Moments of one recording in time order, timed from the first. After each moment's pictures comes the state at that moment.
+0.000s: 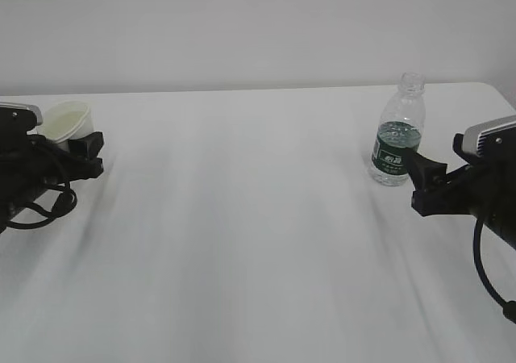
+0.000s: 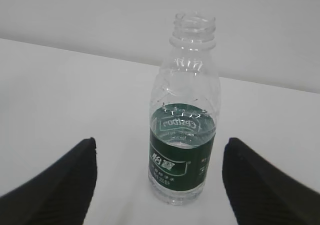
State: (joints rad) left arm -0.06 2.10 -0.72 0.10 -1.11 -0.08; right arm 0.14 1.78 -0.38 -0.07 -1.14 -0.10
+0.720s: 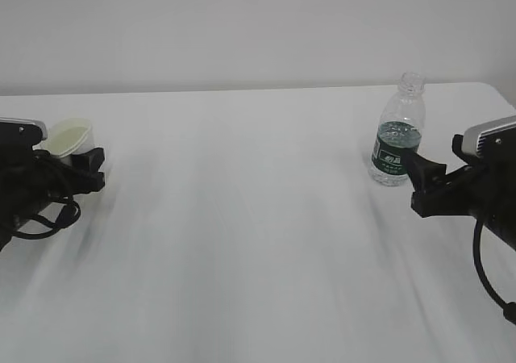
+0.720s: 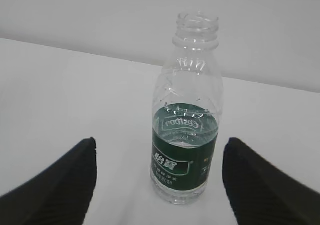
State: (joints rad) left arm -0.06 2.16 -0.72 0.07 -1.12 -0.07; right arm 0.14 1.78 -0.37 -0.07 -1.14 -0.10
